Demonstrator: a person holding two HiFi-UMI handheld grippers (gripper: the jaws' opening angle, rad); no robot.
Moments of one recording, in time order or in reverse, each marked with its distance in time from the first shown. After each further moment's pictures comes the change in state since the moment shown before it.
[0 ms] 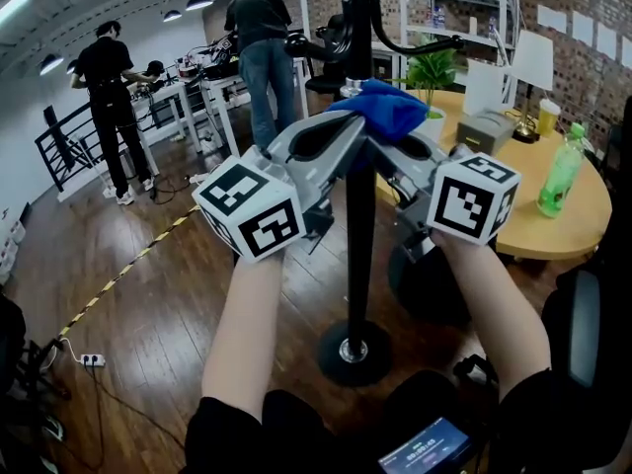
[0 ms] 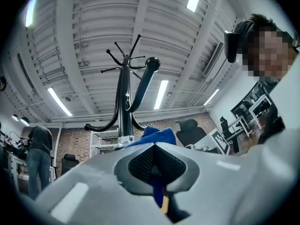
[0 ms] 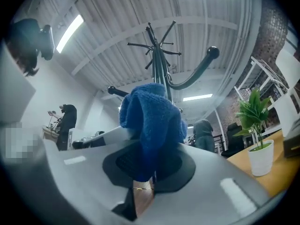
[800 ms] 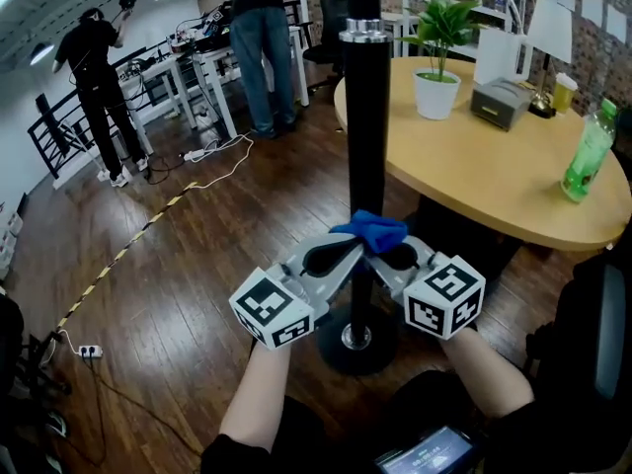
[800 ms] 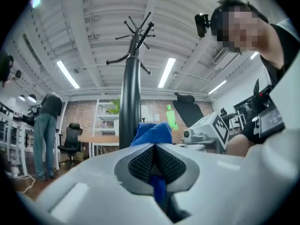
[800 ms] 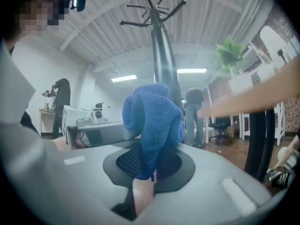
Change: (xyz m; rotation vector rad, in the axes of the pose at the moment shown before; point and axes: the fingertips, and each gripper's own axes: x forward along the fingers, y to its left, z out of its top) left arm -0.093 -0.058 -0.228 -0.144 0.248 0.017; right arm -0.071 -0.002 -0.252 0.022 0.343 -0.107
